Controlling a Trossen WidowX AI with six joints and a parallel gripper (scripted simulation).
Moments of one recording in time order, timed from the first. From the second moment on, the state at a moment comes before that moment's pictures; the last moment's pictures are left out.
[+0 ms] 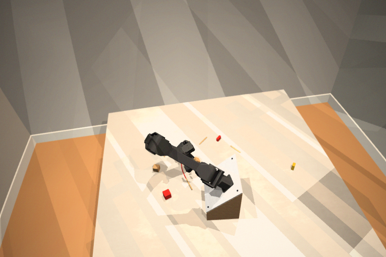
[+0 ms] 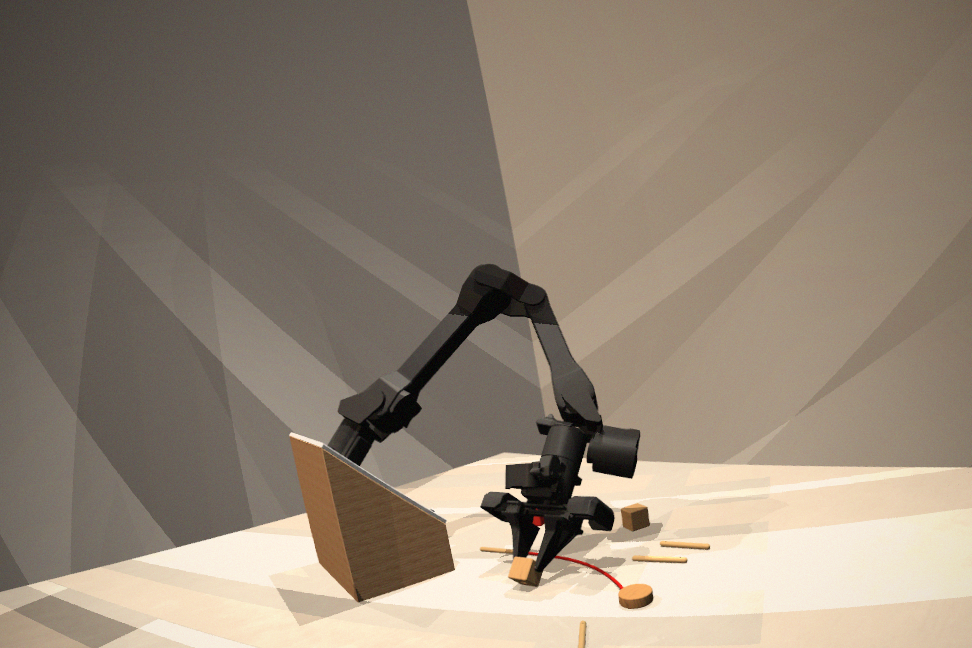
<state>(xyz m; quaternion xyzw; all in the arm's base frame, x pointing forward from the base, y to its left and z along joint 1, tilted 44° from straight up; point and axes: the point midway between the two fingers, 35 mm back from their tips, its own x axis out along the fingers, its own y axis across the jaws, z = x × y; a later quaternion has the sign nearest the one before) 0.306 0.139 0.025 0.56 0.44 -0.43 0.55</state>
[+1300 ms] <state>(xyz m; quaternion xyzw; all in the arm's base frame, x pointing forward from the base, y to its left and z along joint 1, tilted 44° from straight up) 0.291 0.138 0.087 0.53 0.41 -0.47 0.58</state>
